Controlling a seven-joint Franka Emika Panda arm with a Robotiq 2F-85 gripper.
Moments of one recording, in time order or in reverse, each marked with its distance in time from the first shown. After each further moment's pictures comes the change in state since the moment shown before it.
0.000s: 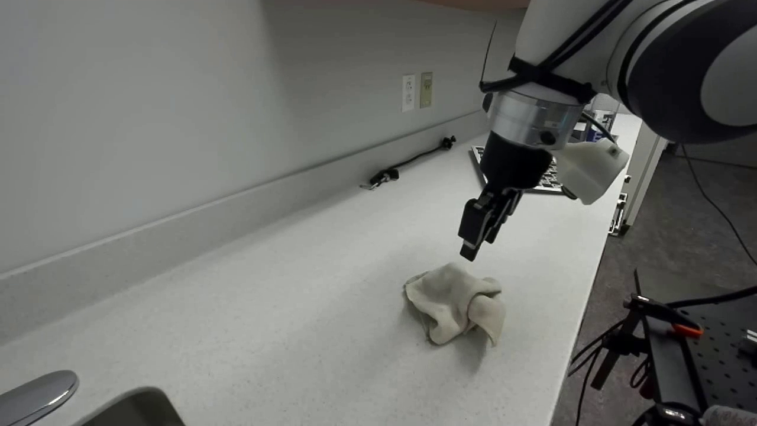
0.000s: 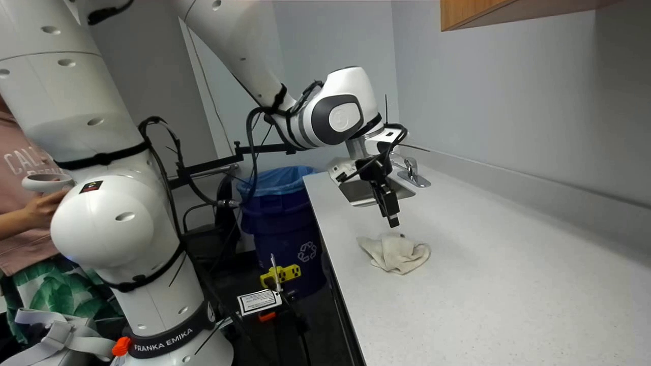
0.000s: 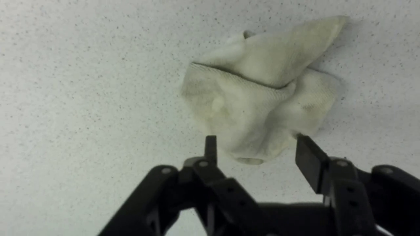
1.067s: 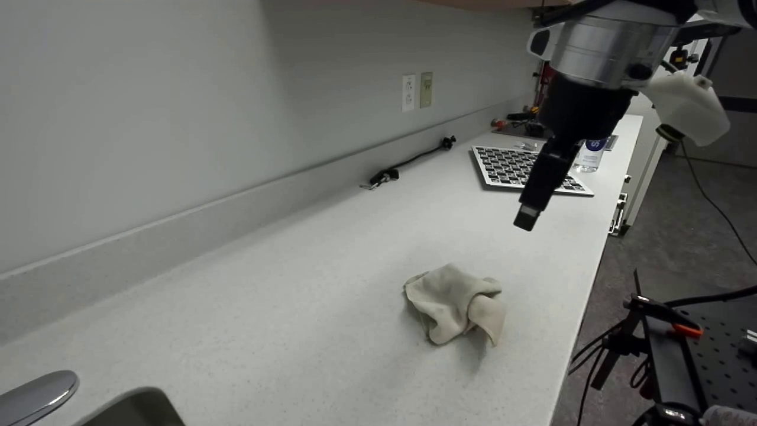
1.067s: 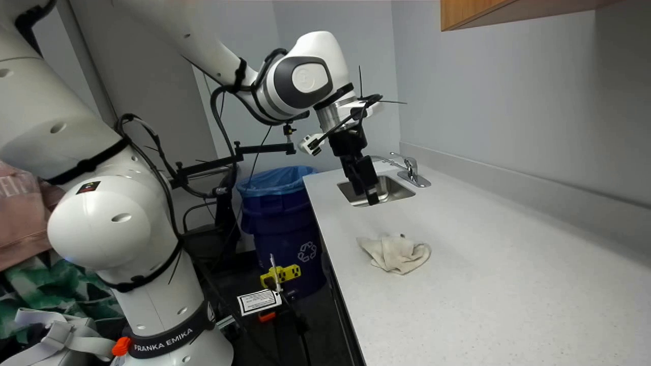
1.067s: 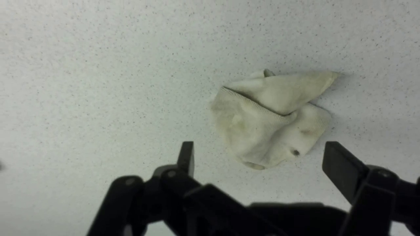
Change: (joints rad) arm -0.027 -0.302 0.069 -0.087 0.005 -0.254 -0.110
